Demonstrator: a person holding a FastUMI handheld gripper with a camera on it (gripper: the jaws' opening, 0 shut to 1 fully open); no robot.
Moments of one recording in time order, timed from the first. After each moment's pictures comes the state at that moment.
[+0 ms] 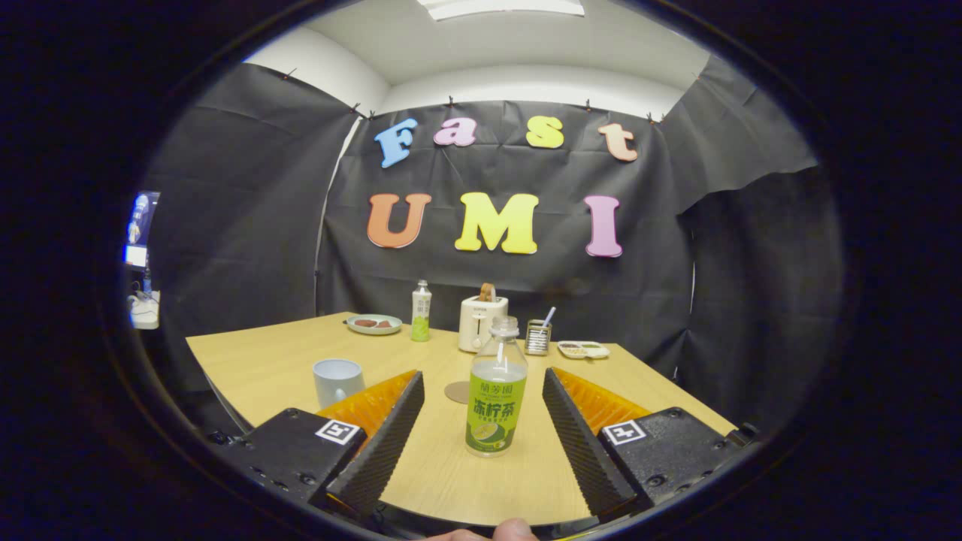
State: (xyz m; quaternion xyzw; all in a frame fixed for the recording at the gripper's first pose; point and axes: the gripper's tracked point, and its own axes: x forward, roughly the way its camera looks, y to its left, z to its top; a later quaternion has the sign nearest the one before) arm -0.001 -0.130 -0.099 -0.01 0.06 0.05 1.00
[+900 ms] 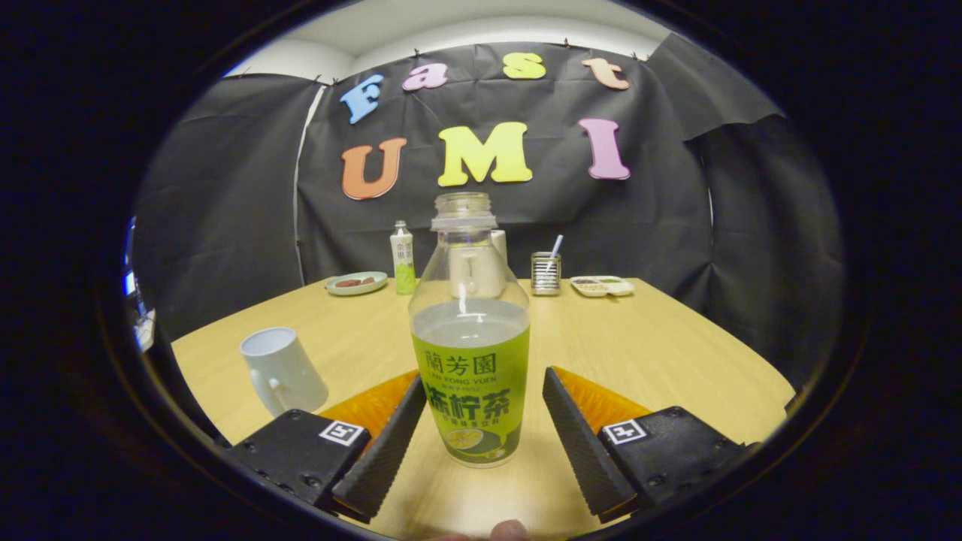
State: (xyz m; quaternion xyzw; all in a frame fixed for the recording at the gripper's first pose) arm 0.103 -0.131 -0.174 0.04 0.17 0.06 0.98
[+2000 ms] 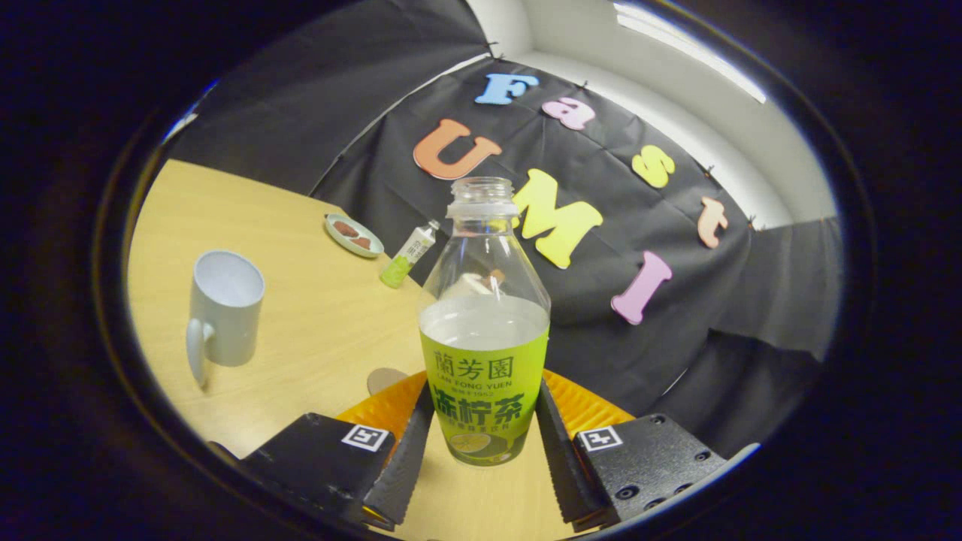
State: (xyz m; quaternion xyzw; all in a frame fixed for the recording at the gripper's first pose) arm 0.148 -0.115 -0.082 -0.35 0.07 0.01 0.93
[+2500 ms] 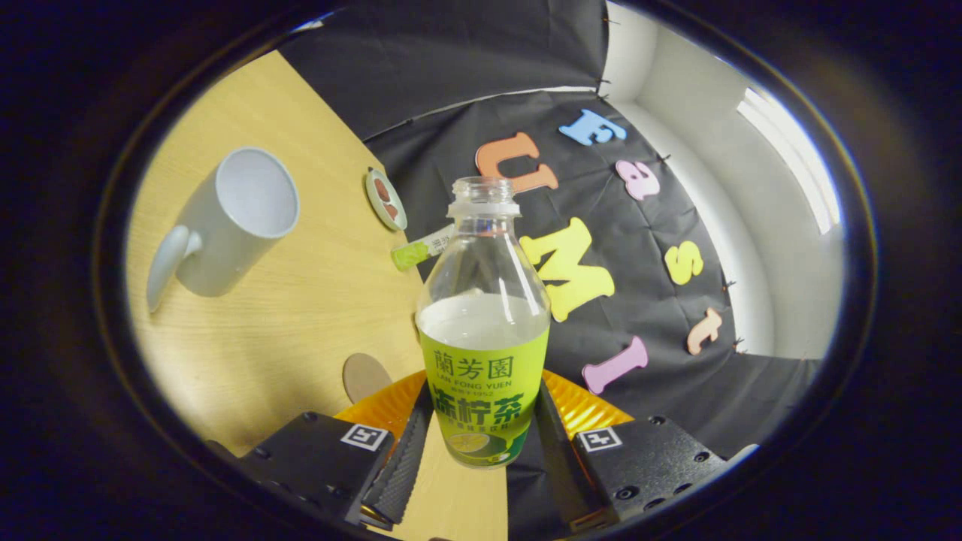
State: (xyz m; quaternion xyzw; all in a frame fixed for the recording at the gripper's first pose) arm 0.151 -0.081 -0.085 -0.54 0.02 -0.01 0.84
